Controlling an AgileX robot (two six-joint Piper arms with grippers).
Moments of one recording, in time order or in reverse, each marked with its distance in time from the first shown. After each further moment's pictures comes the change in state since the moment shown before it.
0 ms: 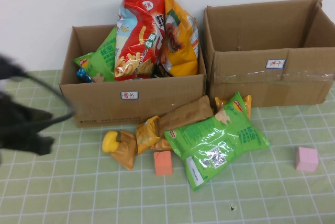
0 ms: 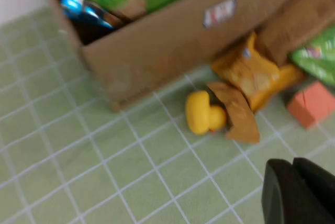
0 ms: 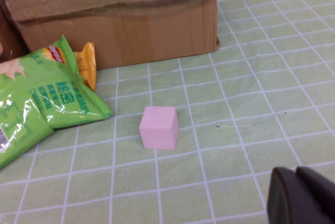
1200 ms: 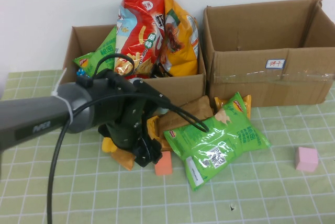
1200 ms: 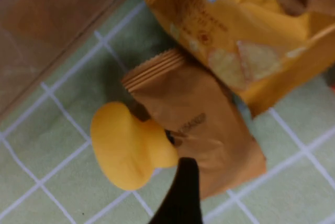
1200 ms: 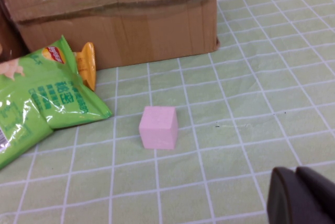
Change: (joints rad) right arm 0.000 0.000 0.000 0.000 0.000 0.002; left arm -0.518 0.843 -0.451 0.808 0.070 -0.840
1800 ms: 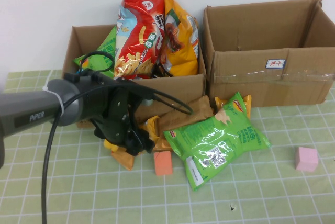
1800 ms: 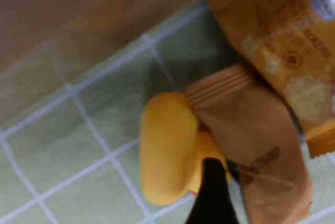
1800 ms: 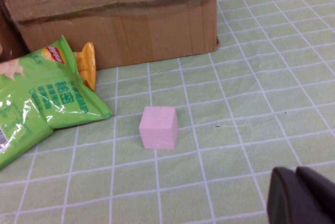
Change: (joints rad) right arm 0.000 0.000 0.000 0.000 0.000 0.000; left arm 0.100 0.061 -0.017 -0.100 -0.087 0.002
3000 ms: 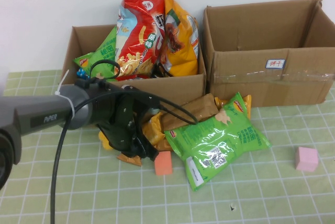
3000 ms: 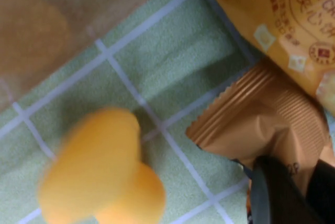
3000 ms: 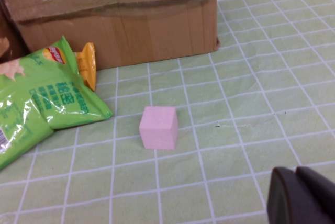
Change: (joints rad) right arm 0.000 0.000 0.000 0.000 0.000 0.000; left arm -0.004 0.068 -0.008 -0.046 -0.030 0.085
